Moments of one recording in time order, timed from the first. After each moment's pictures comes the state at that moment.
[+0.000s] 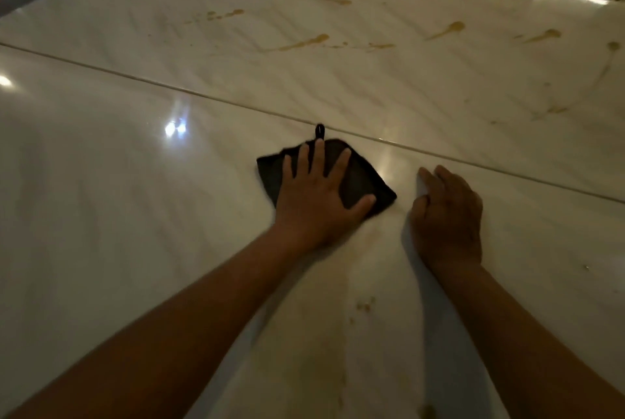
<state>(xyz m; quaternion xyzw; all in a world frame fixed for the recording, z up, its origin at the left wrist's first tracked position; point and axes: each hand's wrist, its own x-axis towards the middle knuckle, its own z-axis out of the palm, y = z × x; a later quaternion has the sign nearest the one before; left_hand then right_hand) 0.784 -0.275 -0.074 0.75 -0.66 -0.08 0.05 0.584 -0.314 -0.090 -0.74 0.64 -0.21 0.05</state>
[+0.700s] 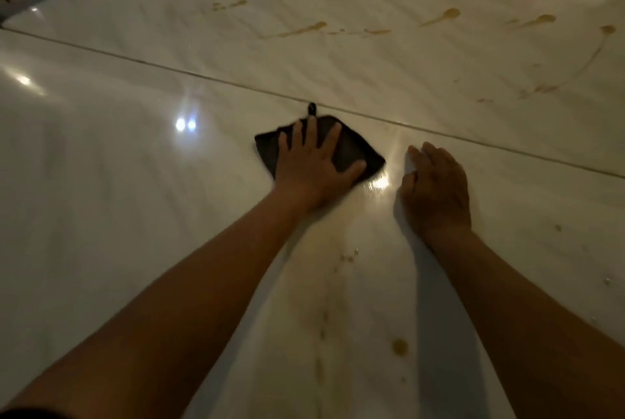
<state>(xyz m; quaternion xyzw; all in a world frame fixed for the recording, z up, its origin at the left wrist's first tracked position) 0.768 -0.273 -0.070 0.76 -0.64 -0.09 0.03 0.564 -0.302 -0.081 -0.77 0.62 -0.17 0.06</state>
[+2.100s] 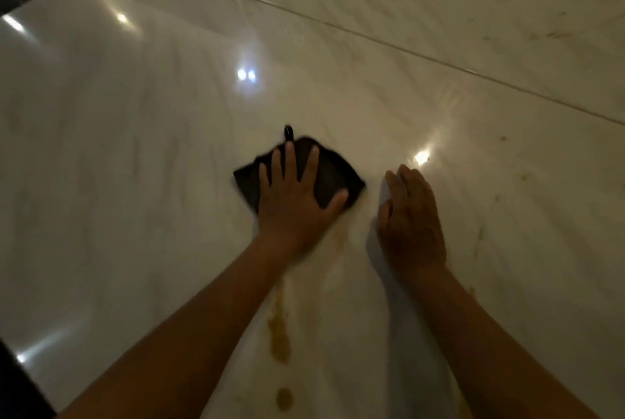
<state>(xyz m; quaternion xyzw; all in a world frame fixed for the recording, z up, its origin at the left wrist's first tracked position) 0.612 -0.012 -0.073 0.87 -0.49 -0.07 0.06 0.436 -0.096 -0.086 -0.85 0.47 -0.20 0.14</state>
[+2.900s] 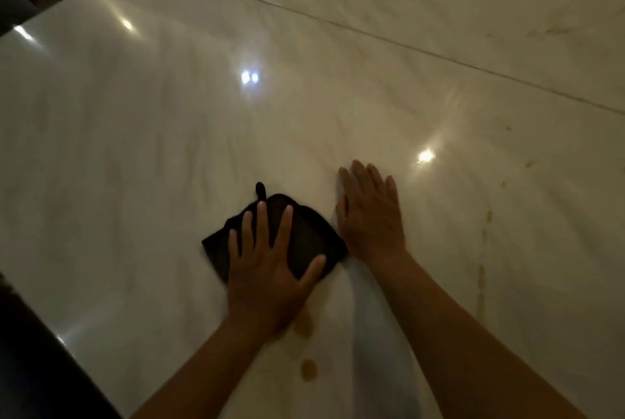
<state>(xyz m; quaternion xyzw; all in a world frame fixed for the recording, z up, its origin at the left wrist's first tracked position) 0.577 0.131 -0.070 0.89 -0.45 -0.07 0.03 0.491 -0.044 -0.075 -0.89 0.42 -0.14 0.11</state>
